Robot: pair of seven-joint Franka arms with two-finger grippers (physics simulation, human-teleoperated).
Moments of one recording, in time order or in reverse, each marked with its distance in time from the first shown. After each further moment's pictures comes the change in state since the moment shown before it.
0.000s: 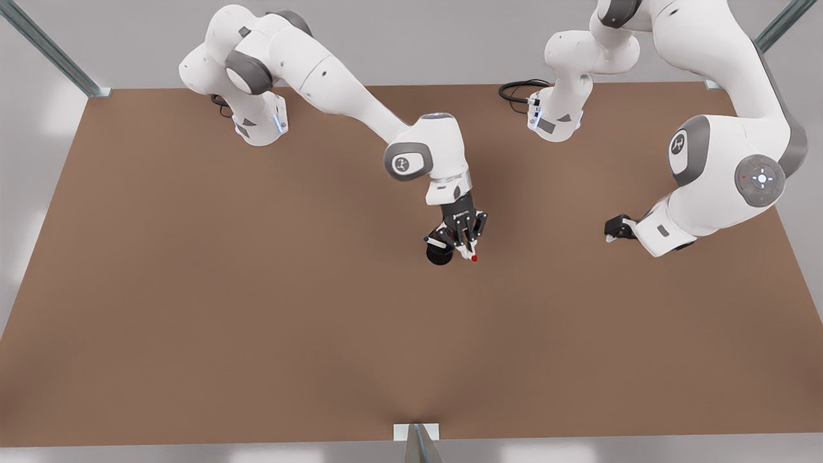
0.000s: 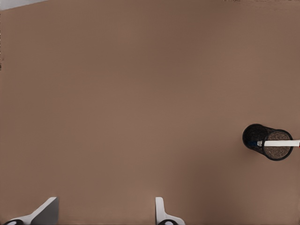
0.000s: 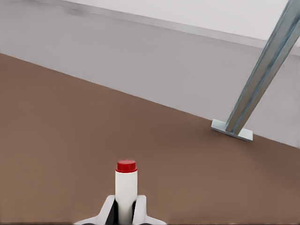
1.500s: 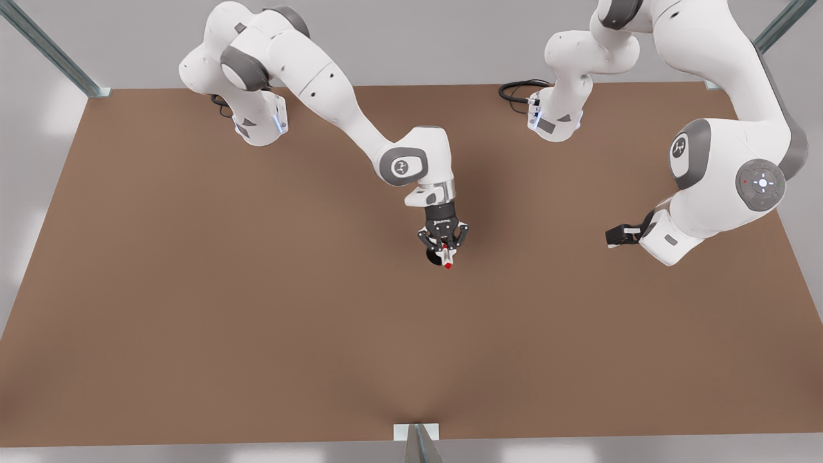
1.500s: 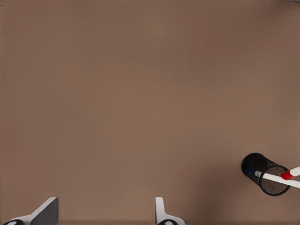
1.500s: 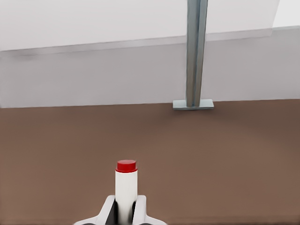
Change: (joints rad) left arm 0.006 0.006 0.002 -0.002 0.000 -0.001 -0.235; right arm -0.010 -0.027 -0.005 -0.164 -0.372 -0.023 0.695
